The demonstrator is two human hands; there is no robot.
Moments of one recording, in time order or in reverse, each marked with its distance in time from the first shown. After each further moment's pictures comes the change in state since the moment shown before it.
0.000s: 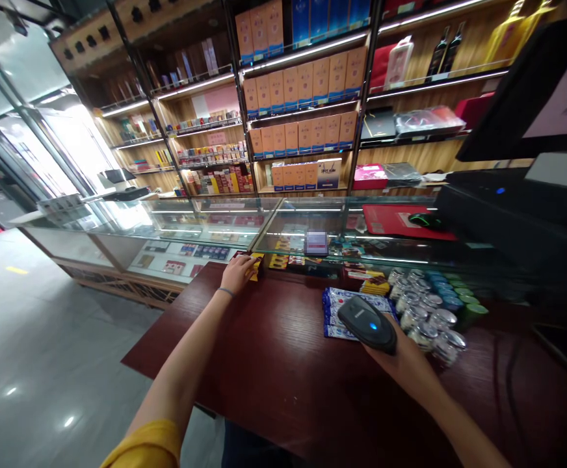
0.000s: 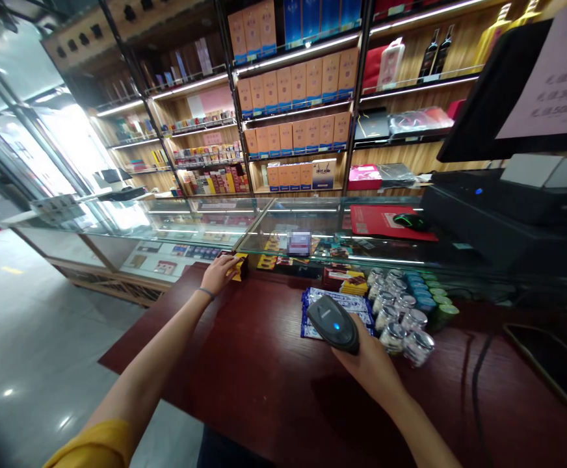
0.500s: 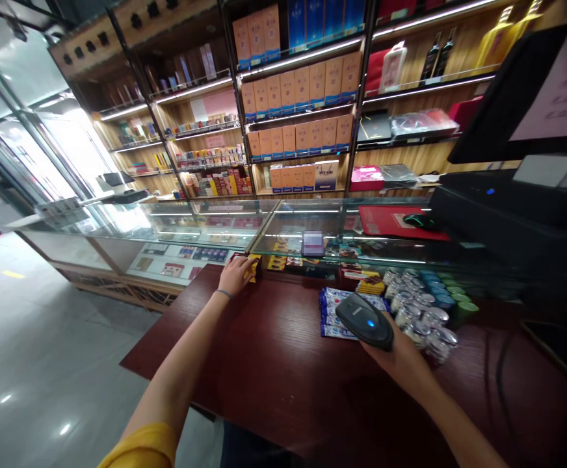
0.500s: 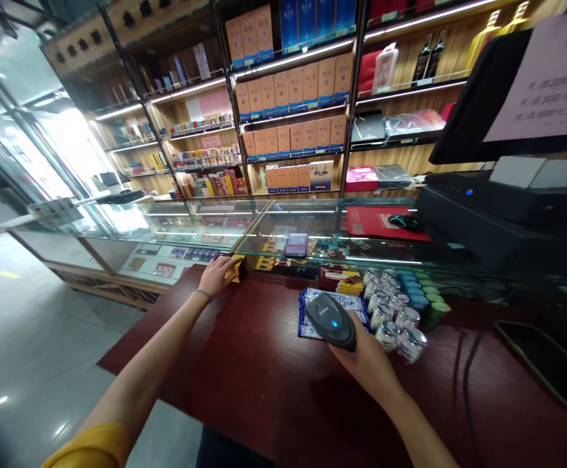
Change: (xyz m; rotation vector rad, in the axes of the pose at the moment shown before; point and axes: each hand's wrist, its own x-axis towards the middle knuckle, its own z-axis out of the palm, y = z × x) left_hand -0.001 0.015 -0.014 0.083 -0.056 -0.031; right_hand 0.001 0.001 -0.005 0.043 -0.018 -0.016
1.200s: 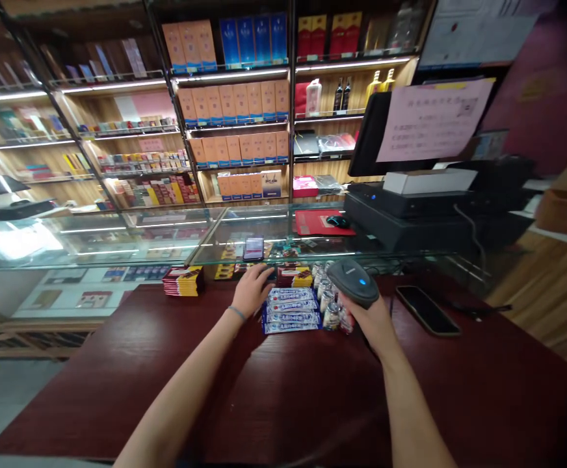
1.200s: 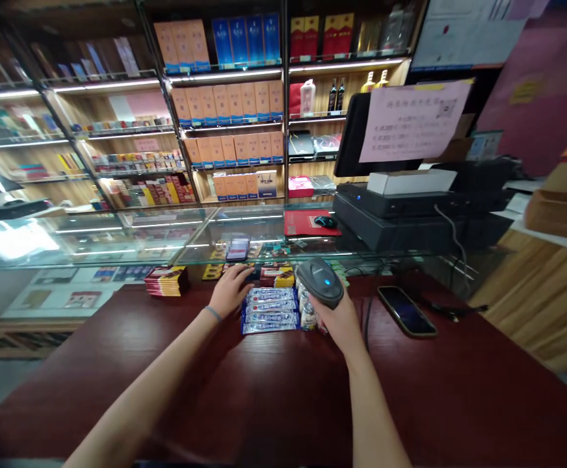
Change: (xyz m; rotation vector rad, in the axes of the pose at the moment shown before) left_hand 0.055 0.223 0.042 -0.484 0.125 0.235; right_hand 0.000 -0.023 -0.092 0.253 0.421 0.228
